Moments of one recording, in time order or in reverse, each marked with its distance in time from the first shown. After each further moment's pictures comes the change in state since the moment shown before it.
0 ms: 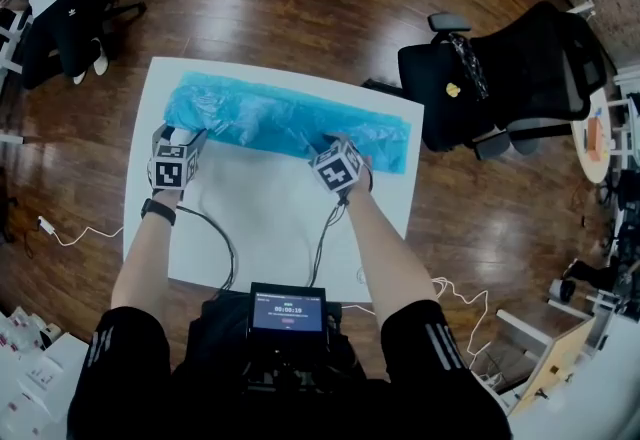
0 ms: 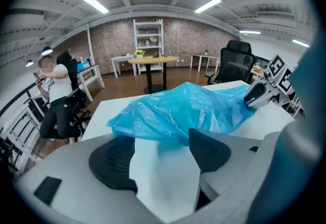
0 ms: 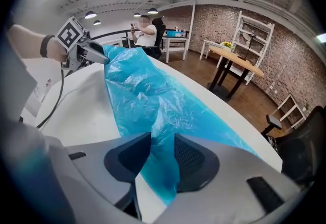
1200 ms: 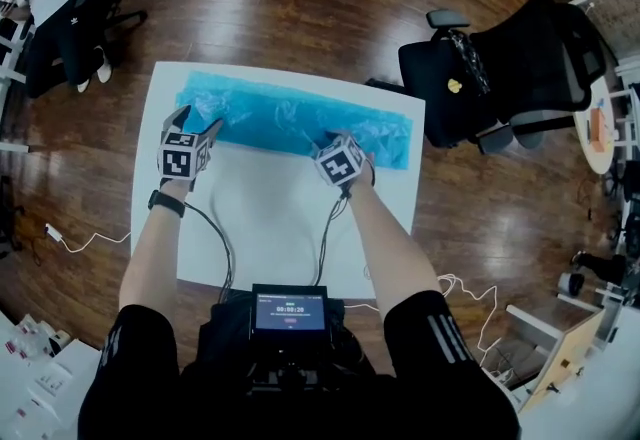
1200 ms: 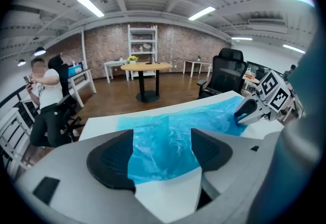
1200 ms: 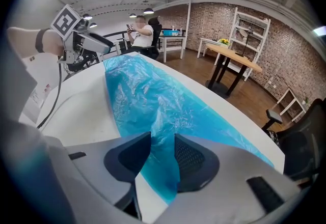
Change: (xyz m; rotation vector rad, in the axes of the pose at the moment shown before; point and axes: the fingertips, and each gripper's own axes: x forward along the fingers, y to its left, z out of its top) left arm -0.005 -0.020 0.052 0.020 -0.057 -0.076; right arm 0.000 0.002 0.008 0.043 -0.009 0.005
